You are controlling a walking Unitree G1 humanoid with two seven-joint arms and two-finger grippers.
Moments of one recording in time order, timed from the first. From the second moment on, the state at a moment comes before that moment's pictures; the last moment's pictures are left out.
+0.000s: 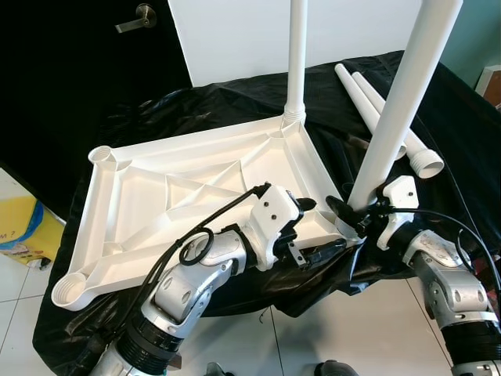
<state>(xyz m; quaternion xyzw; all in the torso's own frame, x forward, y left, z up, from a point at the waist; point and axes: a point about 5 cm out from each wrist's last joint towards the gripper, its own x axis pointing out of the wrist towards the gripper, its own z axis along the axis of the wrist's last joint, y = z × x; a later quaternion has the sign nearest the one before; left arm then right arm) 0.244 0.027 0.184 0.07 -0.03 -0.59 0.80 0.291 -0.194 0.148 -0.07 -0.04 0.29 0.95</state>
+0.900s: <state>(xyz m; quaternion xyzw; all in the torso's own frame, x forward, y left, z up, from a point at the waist) 0.244 0.025 0.184 0.07 -0.03 -0.59 0.80 0.277 -0.160 0.139 -0.01 -0.07 0.03 1.00</state>
